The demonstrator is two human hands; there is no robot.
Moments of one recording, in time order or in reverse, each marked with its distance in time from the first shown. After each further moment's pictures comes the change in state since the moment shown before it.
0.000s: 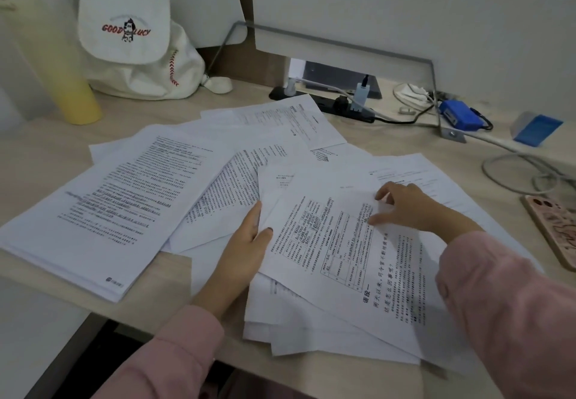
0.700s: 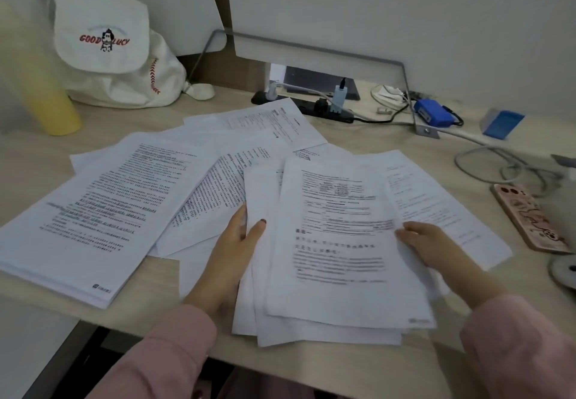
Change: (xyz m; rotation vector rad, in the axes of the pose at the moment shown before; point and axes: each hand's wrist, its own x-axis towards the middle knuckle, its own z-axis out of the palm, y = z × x) left_hand -0.011 0.008 0.002 0.026 0.012 0.020; right_hand -0.084 0.022 0.029 0.670 0.214 0.290
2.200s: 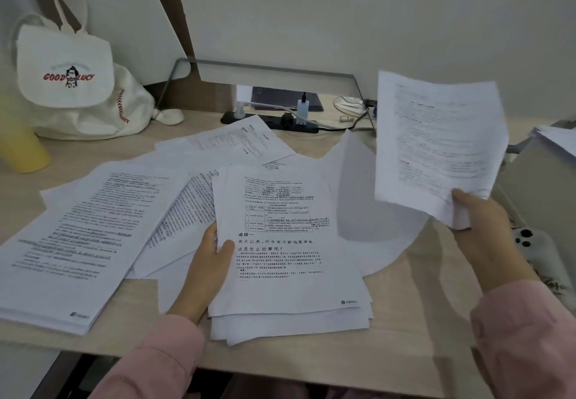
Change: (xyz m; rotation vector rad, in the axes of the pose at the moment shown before) left_hand 0.001 -0.003 0.006 0.101 0.051 0.037; right_hand -0.020 0.019 -0.079 1.118 0.419 -0.071
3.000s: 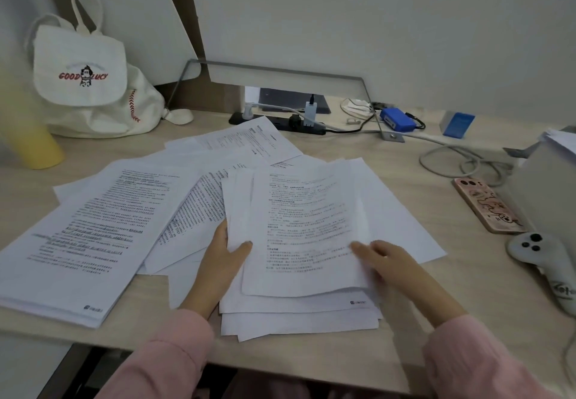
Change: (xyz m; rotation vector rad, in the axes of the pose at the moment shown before) left_hand 0.006 -0.010 -0.003 -0.065 -0.041 -0.008; right_hand -0.060 0.076 0.034 -1.022 -0.497 0.076
